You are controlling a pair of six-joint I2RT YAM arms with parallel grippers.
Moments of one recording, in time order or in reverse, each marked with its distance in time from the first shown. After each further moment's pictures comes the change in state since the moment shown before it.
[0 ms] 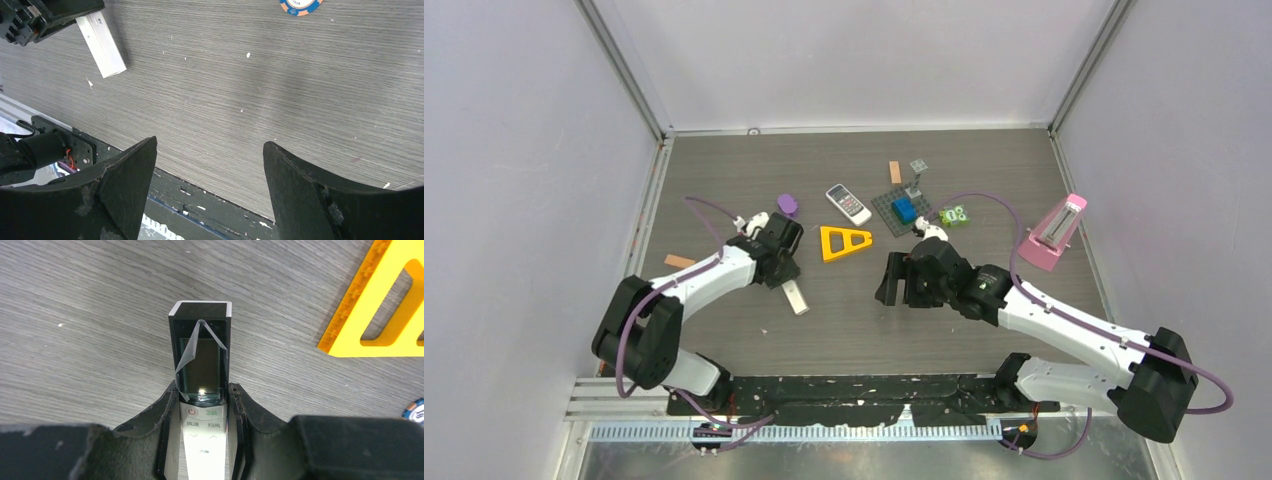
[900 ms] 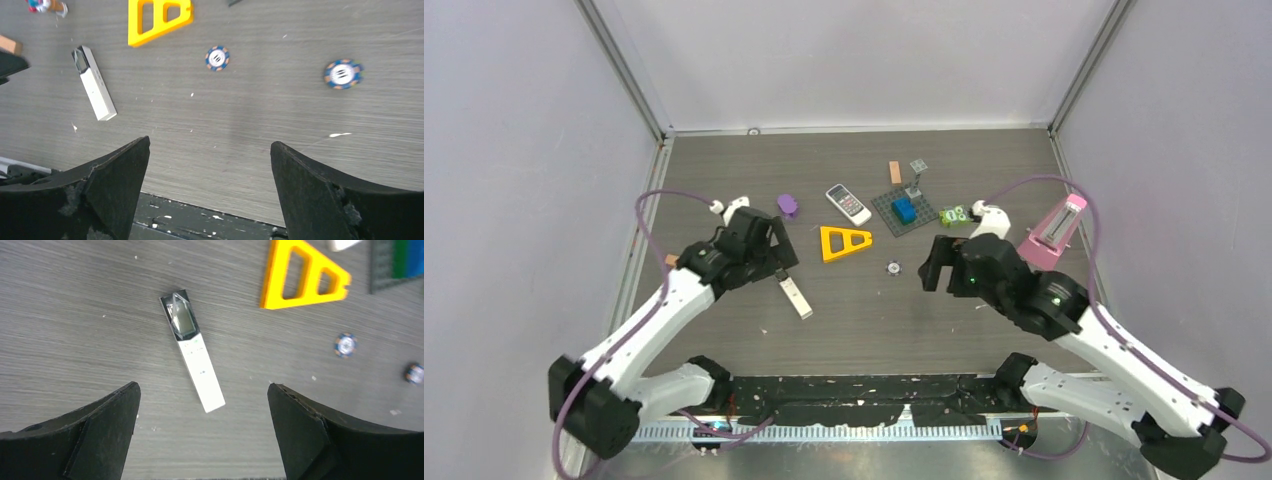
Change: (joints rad) left arm 0.004 -0.299 0.087 -0.219 0.035 0.148; right arm -0.033 -0.238 0.177 -0.332 0.271 -0.098
